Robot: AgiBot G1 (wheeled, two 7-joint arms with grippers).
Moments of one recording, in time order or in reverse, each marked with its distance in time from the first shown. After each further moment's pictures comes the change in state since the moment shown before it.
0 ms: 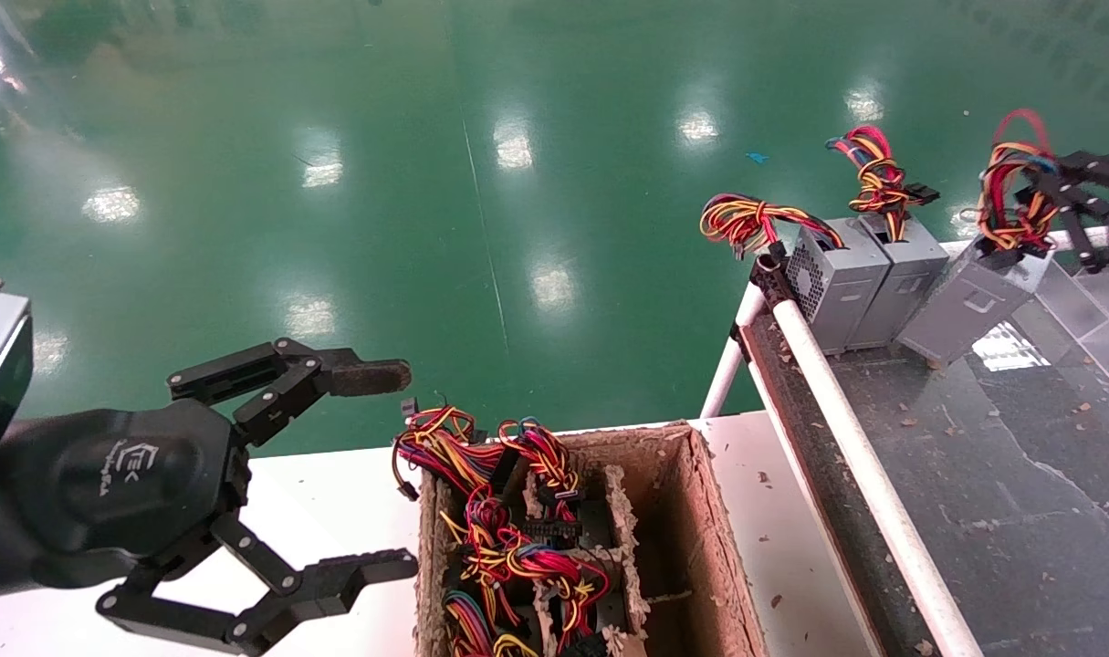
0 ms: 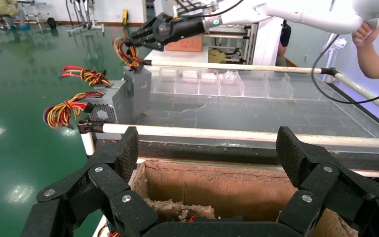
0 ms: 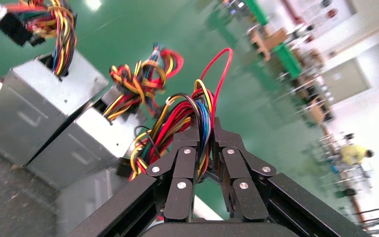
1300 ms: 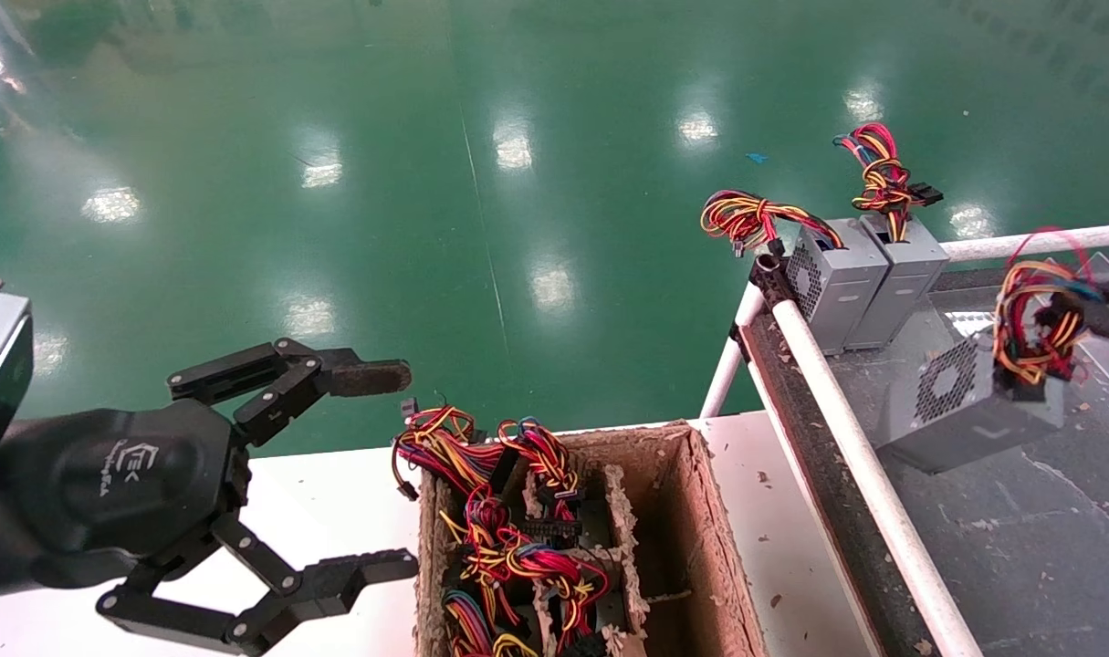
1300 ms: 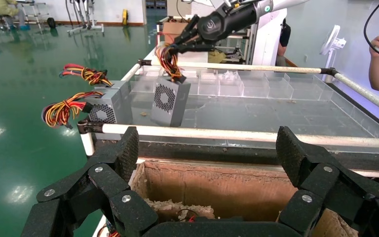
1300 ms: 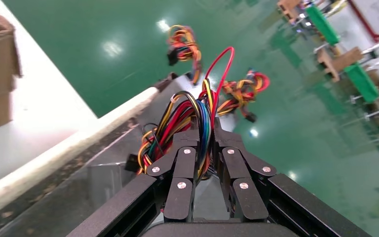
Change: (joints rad) left arm 0.000 0.000 0.000 0.000 0.000 0.000 0.000; right arm -0.716 0.436 0.365 0.350 0.616 -0.083 -0.196
